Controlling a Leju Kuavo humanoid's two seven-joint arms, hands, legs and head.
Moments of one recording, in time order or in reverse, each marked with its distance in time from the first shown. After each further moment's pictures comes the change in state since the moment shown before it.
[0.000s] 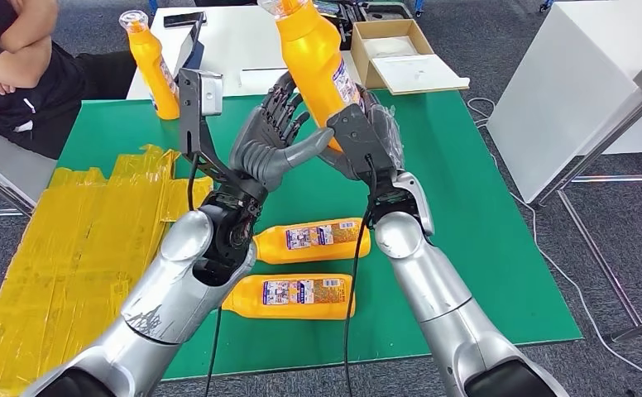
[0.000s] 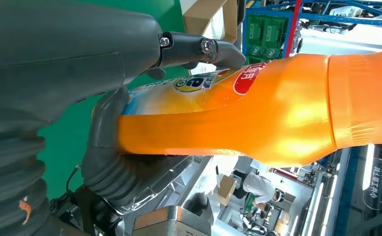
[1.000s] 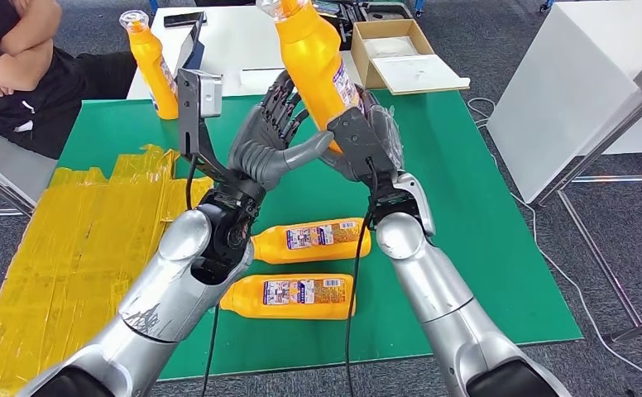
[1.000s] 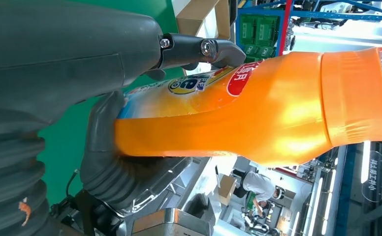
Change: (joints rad) left arm -0.004 0.016 0.003 0.005 -0.016 -0.007 -0.026; right arm 0.003 -0.014 0.010 -0.007 -0.015 0.001 -0.027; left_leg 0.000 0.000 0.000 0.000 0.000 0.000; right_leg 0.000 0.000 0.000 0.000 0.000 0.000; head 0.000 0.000
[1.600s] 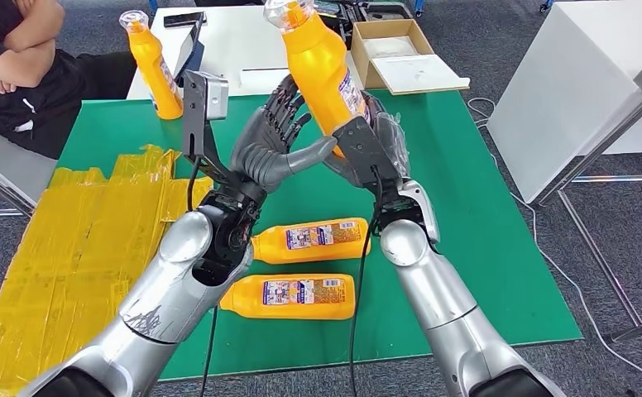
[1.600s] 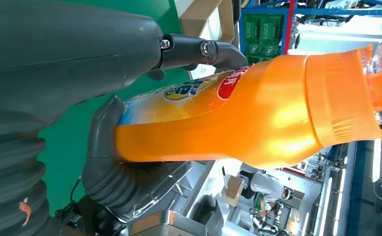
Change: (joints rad) left arm 0.005 0.001 0.001 0.000 -0.026 -0.014 0.006; right arm 0.040 -0.006 -0.031 -0.030 0.037 0.000 -0.002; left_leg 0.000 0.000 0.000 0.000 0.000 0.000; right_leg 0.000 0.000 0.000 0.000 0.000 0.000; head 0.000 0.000
